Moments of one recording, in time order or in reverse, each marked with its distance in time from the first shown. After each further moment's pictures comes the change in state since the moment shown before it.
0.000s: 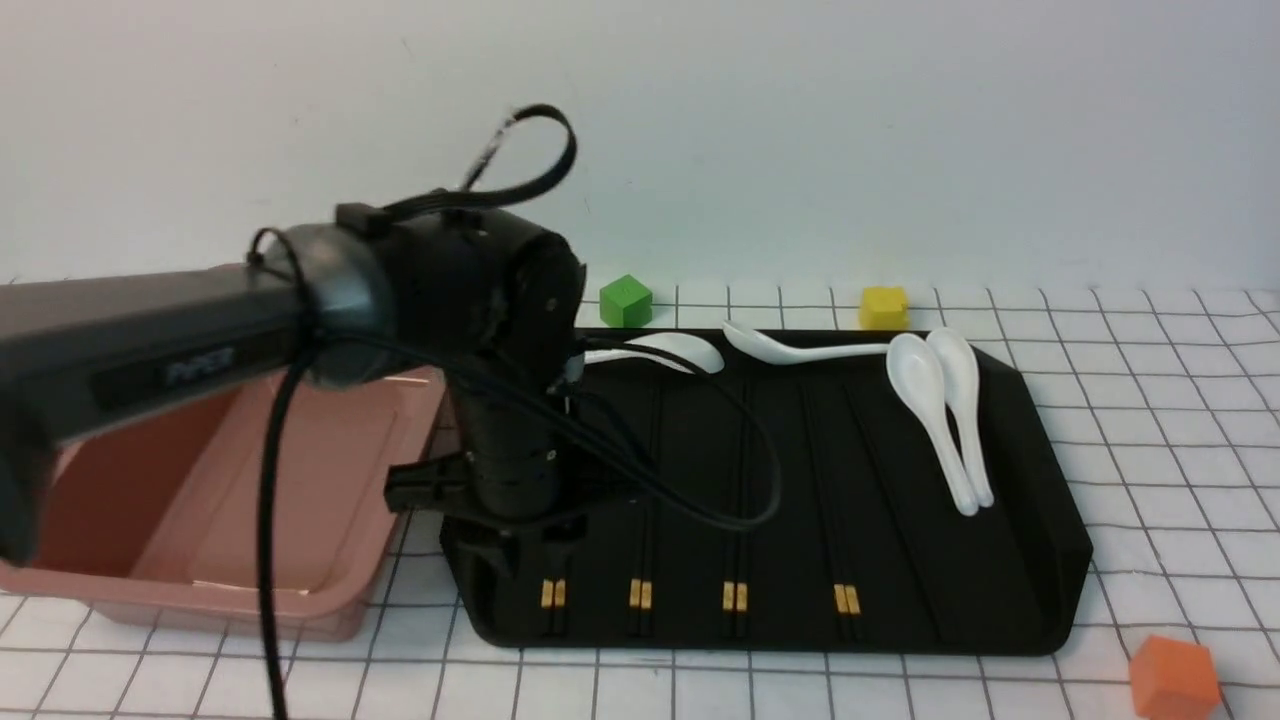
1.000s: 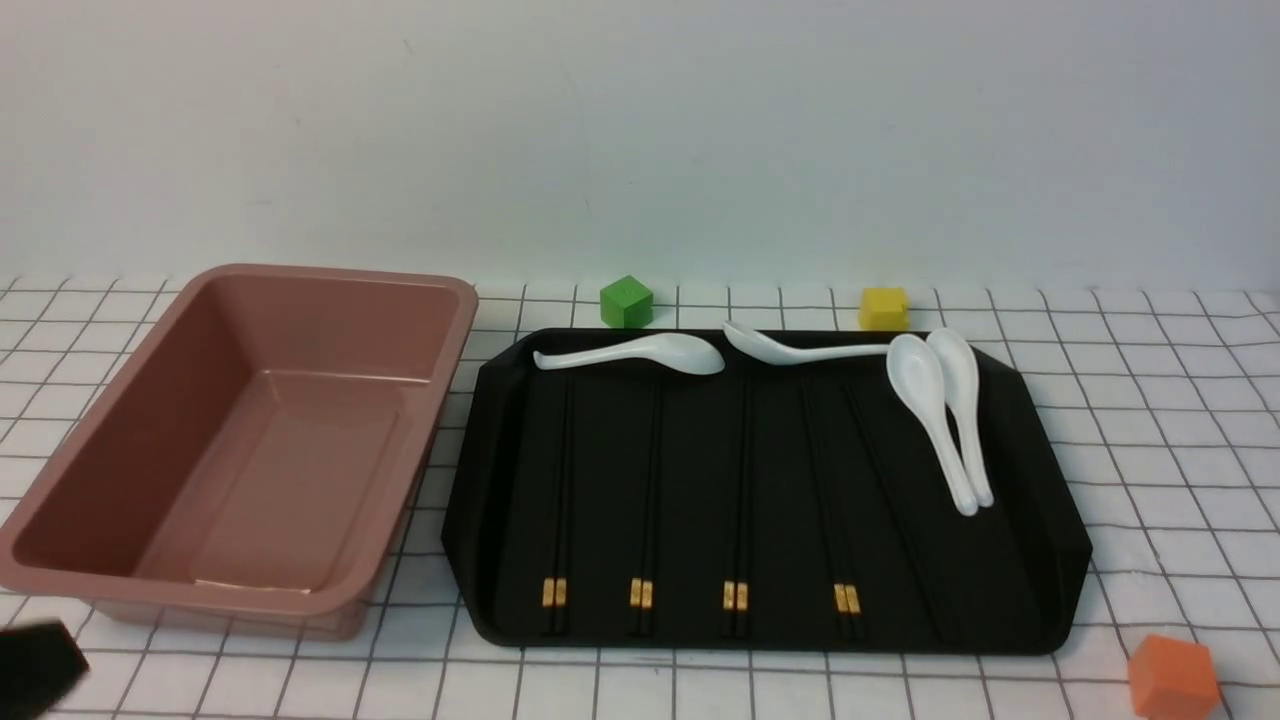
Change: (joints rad) right arm 0.000 0.000 0.000 0.000 0.000 0.000; left arm 0.498 -1.498 0.875 -0.430 -0.115 0.130
